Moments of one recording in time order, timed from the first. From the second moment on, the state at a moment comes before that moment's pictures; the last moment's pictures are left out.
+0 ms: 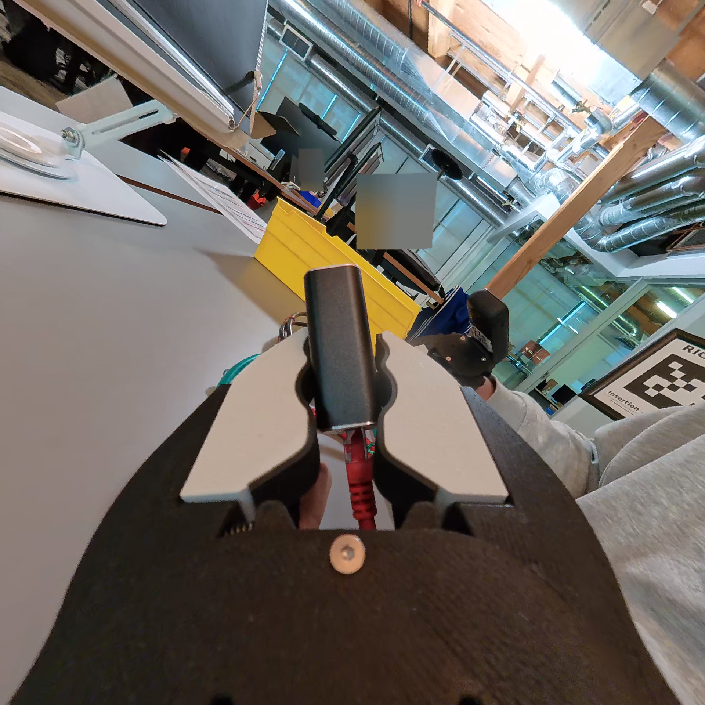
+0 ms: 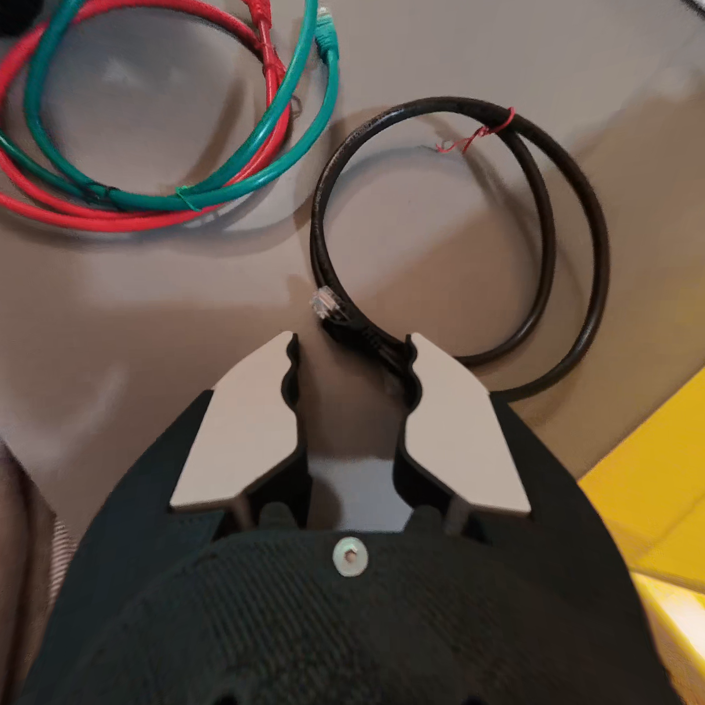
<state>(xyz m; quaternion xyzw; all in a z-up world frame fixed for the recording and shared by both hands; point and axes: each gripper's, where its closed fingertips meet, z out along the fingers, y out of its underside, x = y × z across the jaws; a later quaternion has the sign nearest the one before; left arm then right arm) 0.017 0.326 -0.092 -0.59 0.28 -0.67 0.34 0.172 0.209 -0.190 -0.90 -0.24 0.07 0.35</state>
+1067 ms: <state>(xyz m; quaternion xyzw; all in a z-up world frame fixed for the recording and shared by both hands) 0.017 0.325 -0.092 -0.59 0.27 -0.68 0.33 0.130 0.197 -0.159 -0.87 -0.28 0.14 0.38</state>
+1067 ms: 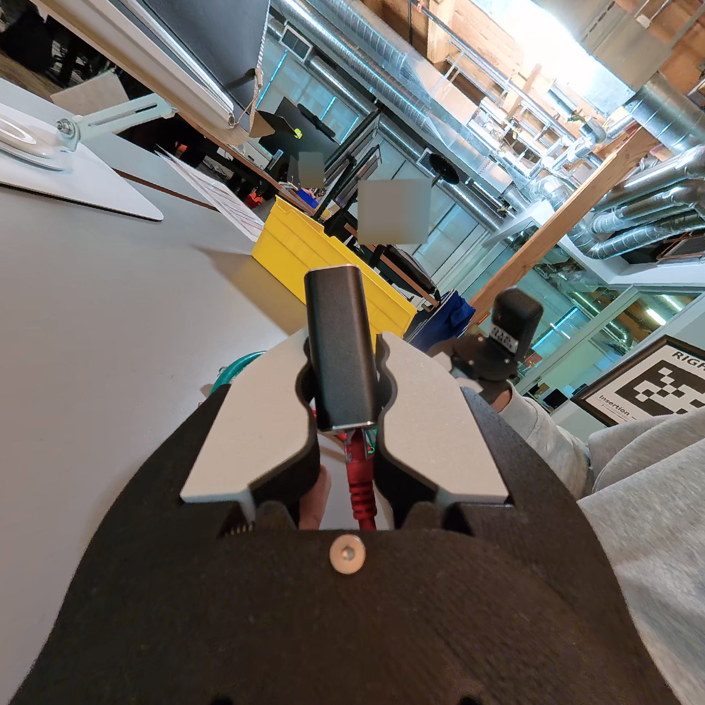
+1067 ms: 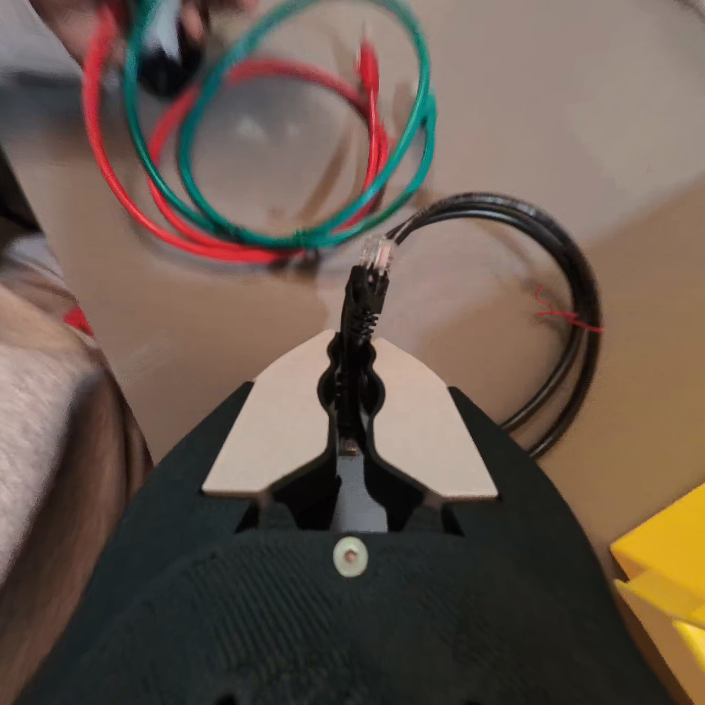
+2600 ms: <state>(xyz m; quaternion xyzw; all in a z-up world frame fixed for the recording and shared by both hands) 0.022 0.318 -0.093 -0.59 0.27 -0.69 0.31 0.212 0.202 -0.024 -0.65 -0.14 -0.04 0.74</state>
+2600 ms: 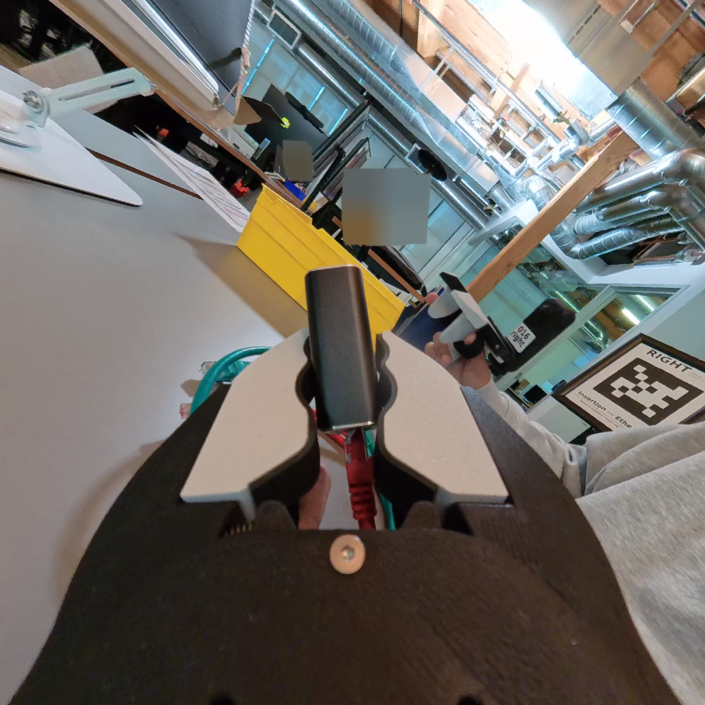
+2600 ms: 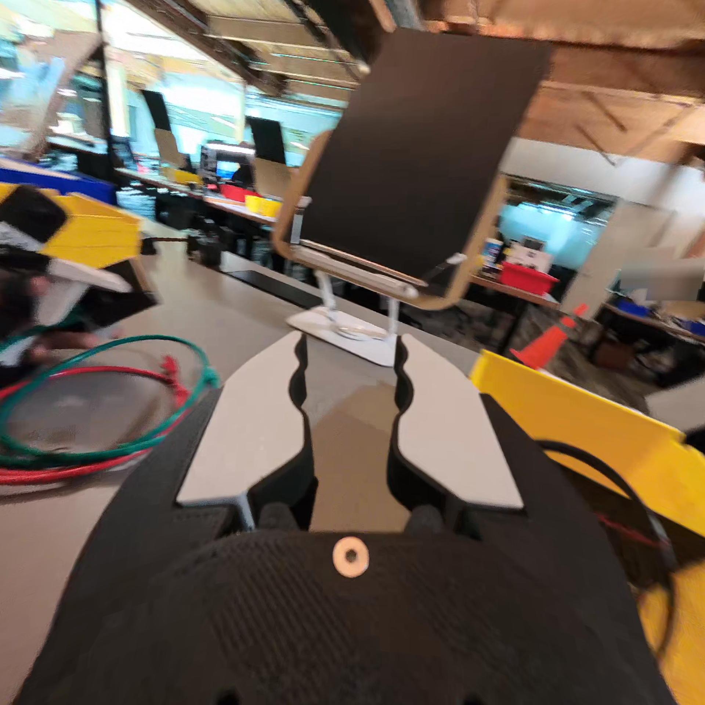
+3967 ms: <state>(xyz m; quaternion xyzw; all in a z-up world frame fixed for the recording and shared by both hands) 0.019 0.315 -0.111 -0.64 0.31 -0.67 0.23 0.126 0.235 -0.180 -0.77 -0.46 -0.14 0.42</state>
